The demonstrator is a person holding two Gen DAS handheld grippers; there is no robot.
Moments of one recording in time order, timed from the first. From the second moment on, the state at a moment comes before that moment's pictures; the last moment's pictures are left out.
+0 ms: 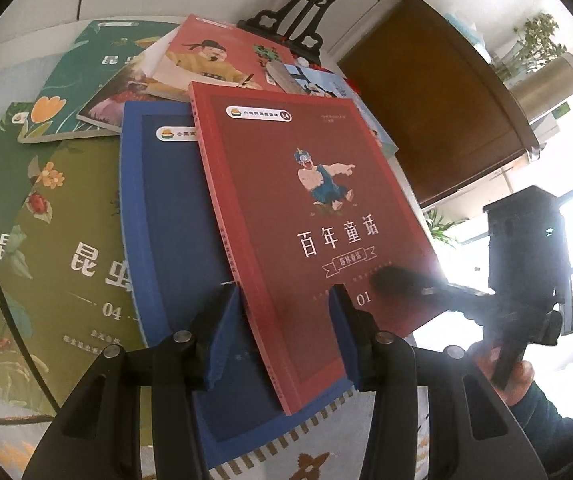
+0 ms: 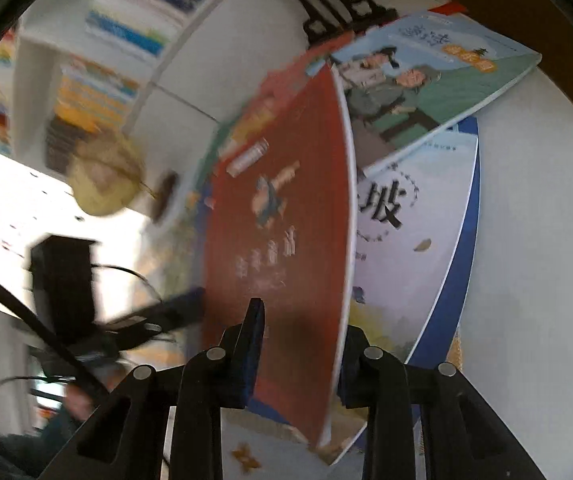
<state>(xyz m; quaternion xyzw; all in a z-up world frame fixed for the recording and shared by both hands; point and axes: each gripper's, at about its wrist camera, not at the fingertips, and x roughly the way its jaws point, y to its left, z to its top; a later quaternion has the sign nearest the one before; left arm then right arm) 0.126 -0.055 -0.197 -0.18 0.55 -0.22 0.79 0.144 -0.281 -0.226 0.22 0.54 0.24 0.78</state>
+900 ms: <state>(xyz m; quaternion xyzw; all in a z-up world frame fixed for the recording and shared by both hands) 0.104 -0.072 -0.171 -0.21 0.51 -0.24 0.80 0.129 -0.274 -0.206 0.30 0.57 0.16 0.75</state>
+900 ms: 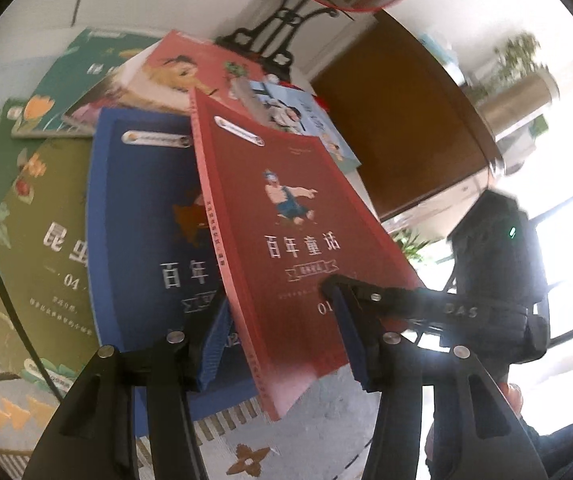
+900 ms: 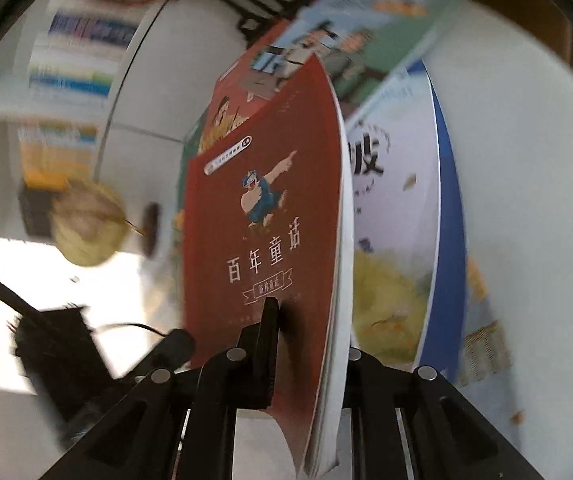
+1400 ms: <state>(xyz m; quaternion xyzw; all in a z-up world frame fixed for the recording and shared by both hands) 0.075 -0.080 -0.138 -0.11 0.48 -0.21 0.84 0.088 -0.243 -0.166 0.09 0.51 0.22 0.83</state>
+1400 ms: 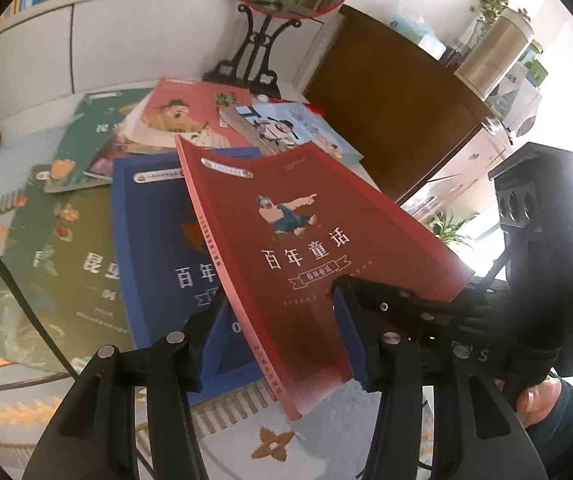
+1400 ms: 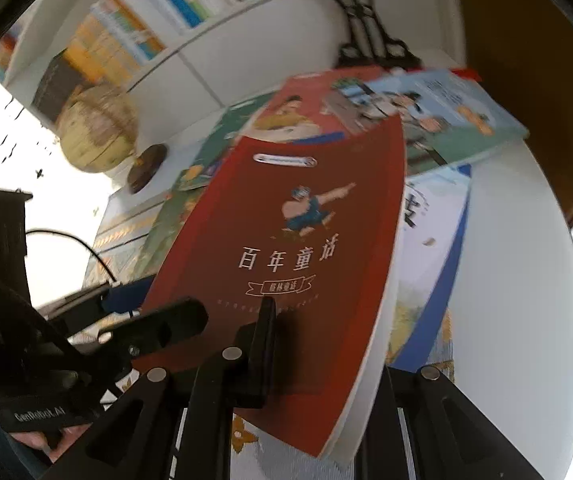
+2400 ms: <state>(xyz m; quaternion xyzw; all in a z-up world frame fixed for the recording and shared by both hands) -0.026 0.206 -0.065 -0.15 0.39 0.03 0.91 0.038 0.067 -0.100 -0.05 0.39 0.43 0.81</state>
